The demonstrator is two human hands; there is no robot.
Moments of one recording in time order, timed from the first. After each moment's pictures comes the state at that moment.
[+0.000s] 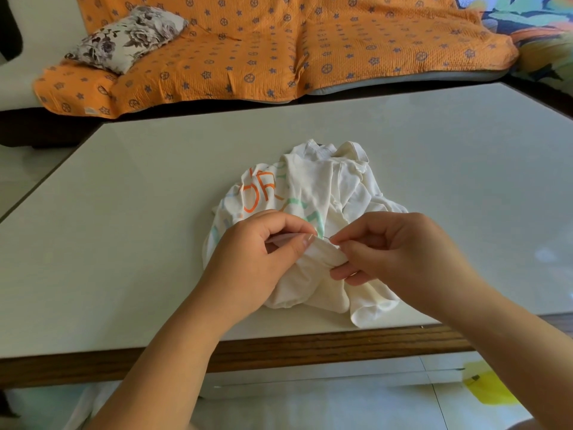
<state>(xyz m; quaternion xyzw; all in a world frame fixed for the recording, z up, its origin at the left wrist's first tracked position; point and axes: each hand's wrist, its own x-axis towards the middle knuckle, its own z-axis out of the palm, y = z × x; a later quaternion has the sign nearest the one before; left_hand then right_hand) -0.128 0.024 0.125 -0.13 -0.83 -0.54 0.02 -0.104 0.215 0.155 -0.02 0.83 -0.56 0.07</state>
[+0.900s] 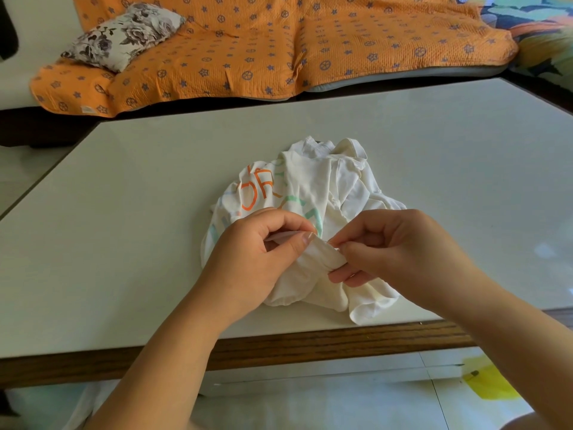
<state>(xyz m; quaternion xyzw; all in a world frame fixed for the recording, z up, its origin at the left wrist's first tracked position) -0.126 0.025 0.127 -0.13 -0.83 -0.55 0.01 -0.103 0.217 0.158 -0.02 0.82 -0.56 0.10</state>
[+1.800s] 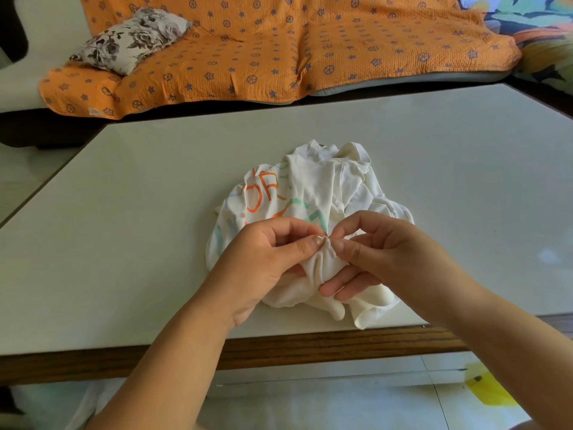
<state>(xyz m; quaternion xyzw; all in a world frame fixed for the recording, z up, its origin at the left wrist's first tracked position) -0.126 0.032 0.128 -0.07 -0.70 -0.70 -0.14 -0.110 0.215 0.145 -0.05 0.73 -0.66 0.15</state>
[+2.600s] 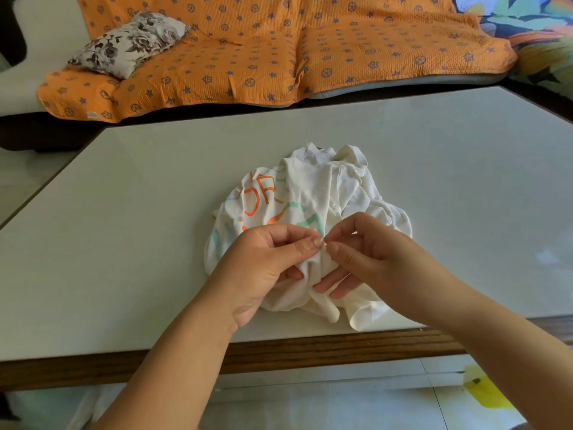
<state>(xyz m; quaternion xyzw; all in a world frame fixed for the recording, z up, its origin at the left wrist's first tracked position) -0.131 0.035 0.125 -0.01 -0.67 -0.72 -0.17 -0.114 0.214 0.135 -0.09 0.79 -0.60 0.13</state>
